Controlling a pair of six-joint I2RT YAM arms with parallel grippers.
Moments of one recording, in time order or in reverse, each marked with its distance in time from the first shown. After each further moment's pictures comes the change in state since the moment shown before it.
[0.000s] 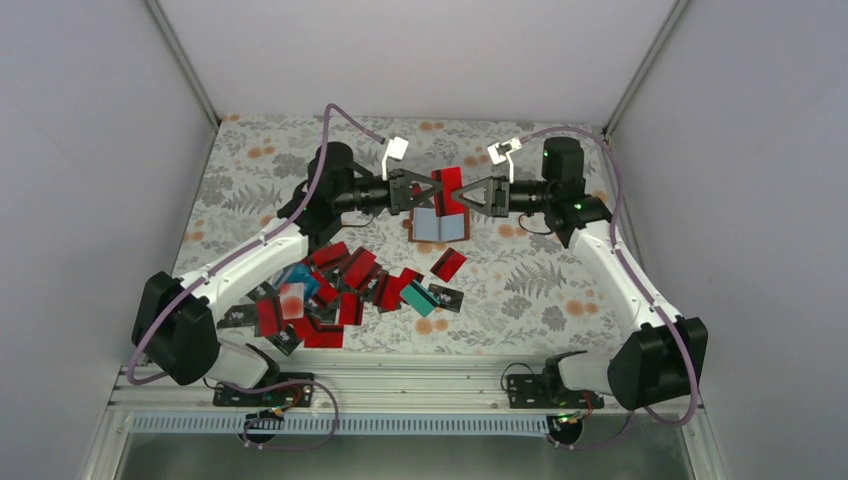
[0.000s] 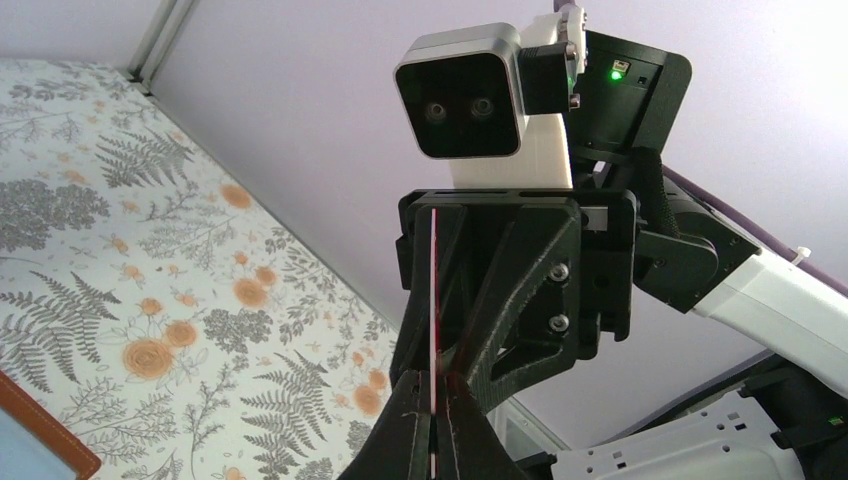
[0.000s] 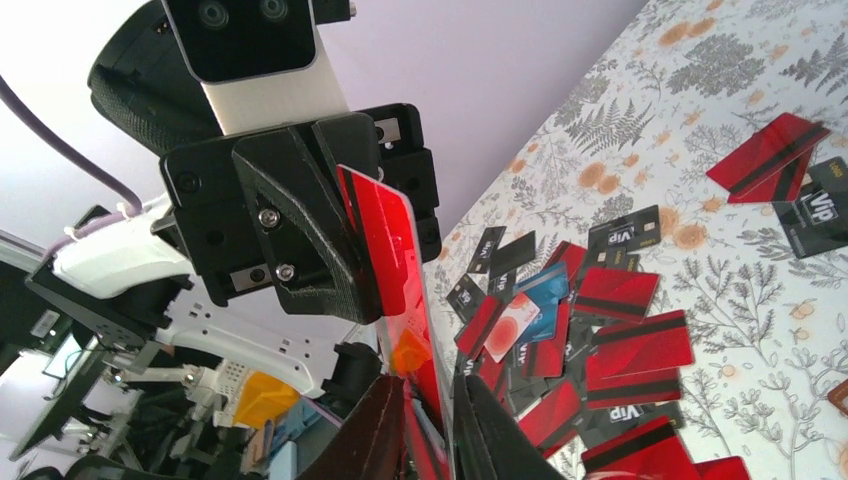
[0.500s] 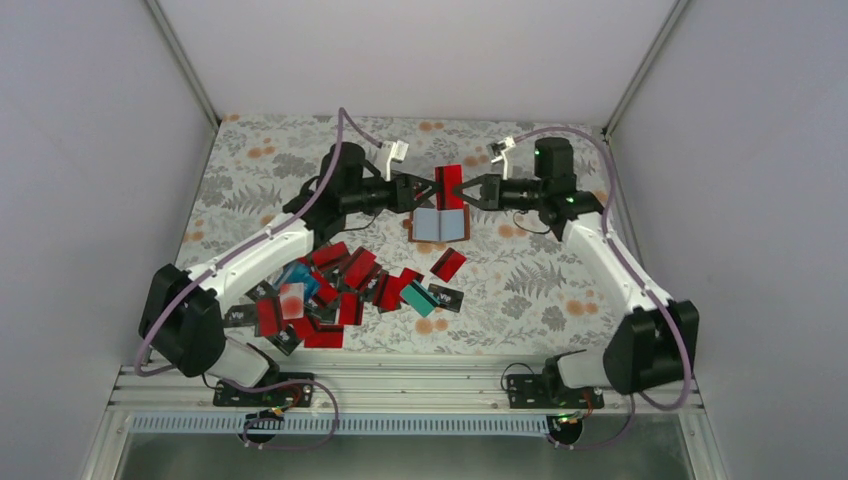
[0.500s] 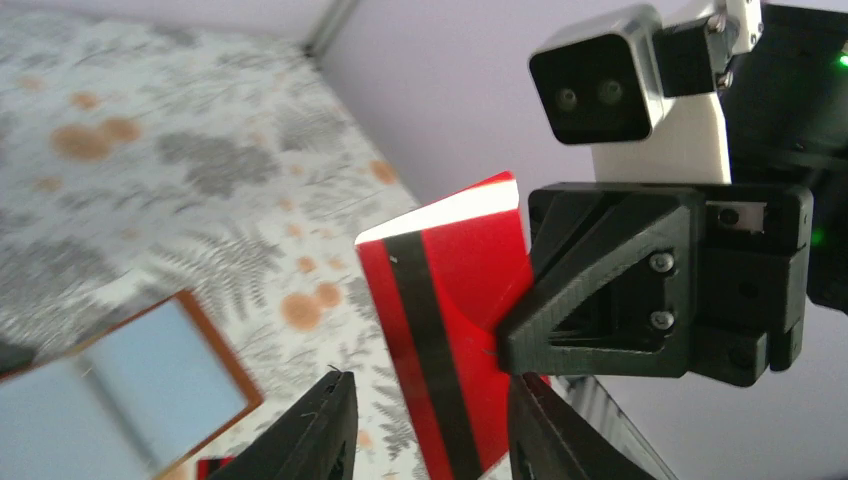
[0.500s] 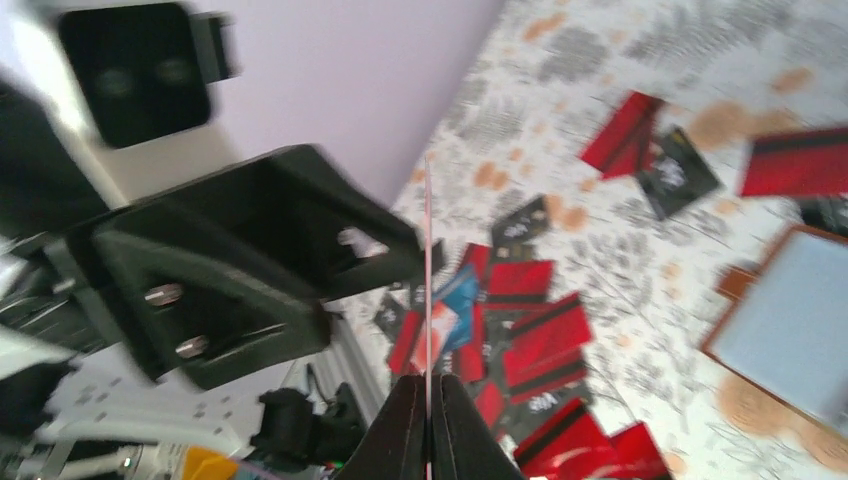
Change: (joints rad) left arm 0.001 0.040 0.034 -0.173 -0.183 0.089; right arm 0.000 0.042 0.010 -0.043 0.167 0.027
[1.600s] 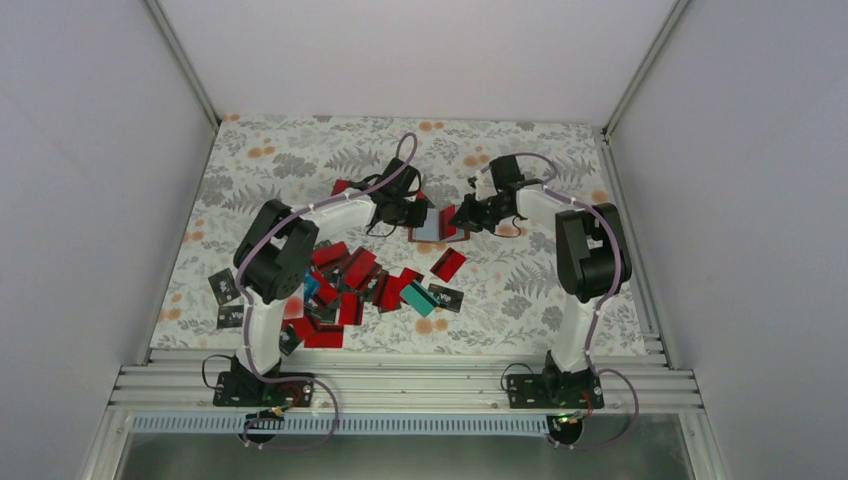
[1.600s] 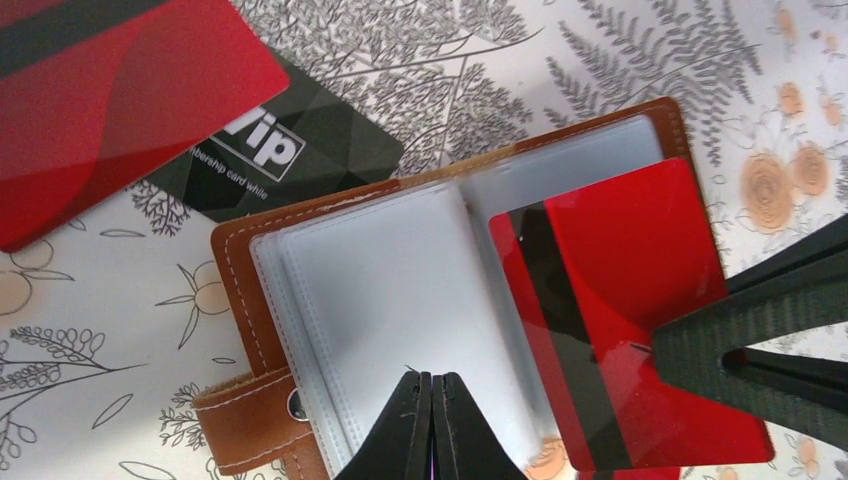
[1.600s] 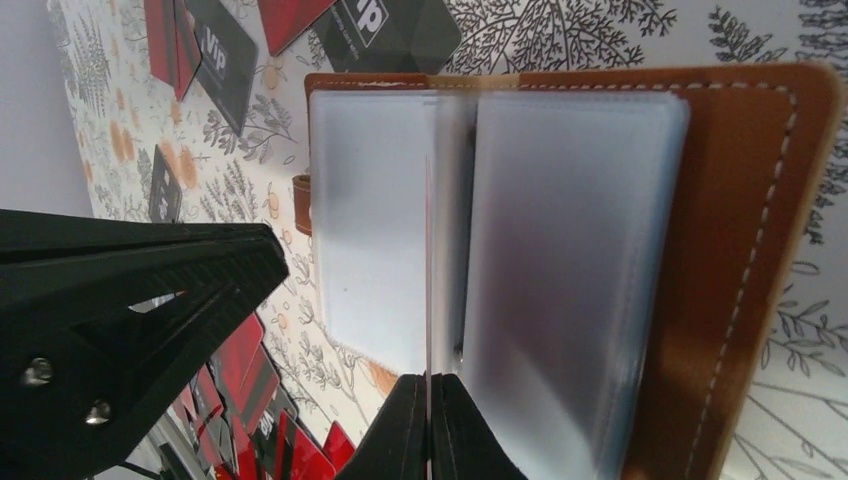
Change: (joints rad) left arm -0.016 0.578 0.296 -0.387 -0.381 0.151; right arm 0.018 0.610 0.132 -0.141 0.334 -0.008
